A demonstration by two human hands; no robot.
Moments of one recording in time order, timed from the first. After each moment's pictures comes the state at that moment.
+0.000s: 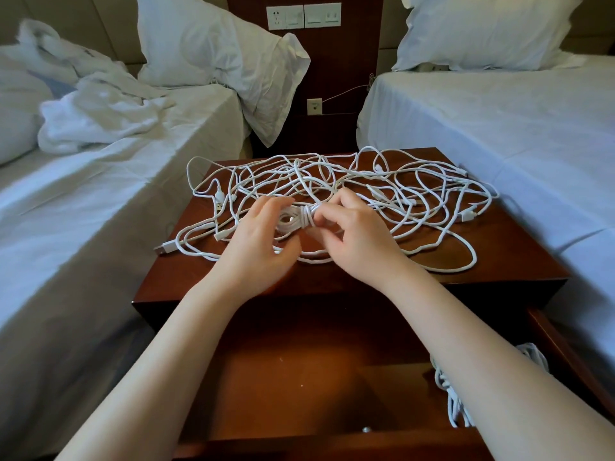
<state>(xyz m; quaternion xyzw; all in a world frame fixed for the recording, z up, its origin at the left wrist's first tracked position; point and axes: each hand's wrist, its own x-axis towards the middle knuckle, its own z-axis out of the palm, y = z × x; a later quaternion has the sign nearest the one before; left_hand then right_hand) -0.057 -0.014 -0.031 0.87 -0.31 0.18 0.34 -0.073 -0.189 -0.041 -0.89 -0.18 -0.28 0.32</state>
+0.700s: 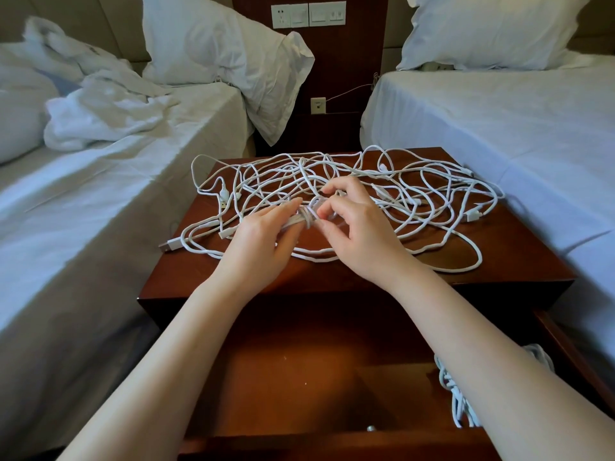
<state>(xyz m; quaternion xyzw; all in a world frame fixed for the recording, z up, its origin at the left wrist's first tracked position) -0.054 -0.014 -0.032 0.83 -0.36 0.26 0.35 -0.075 -0.186 -0.035 -0.88 -0.19 -0.29 0.34</state>
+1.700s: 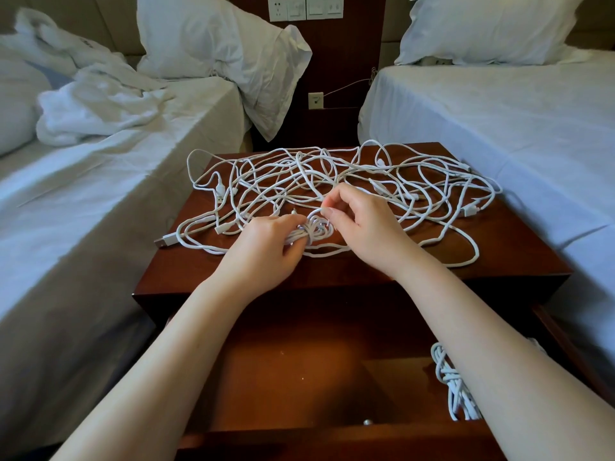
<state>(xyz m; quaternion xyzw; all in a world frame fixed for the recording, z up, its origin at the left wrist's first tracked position) -0.058 -0.017 -0.034 0.88 -0.34 0.18 0.26 -0.081 -0.194 -0.025 -0.89 -0.15 -0.19 0.40</state>
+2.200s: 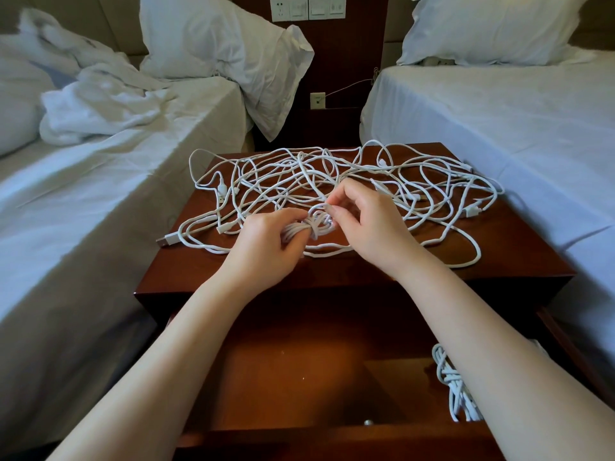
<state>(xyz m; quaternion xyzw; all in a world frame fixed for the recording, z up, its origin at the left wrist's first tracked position) -0.065 -0.020 -0.029 0.85 -0.33 0.19 0.35 -0.079 -0.196 -0.027 -0.88 -0.15 -0.24 0.39</state>
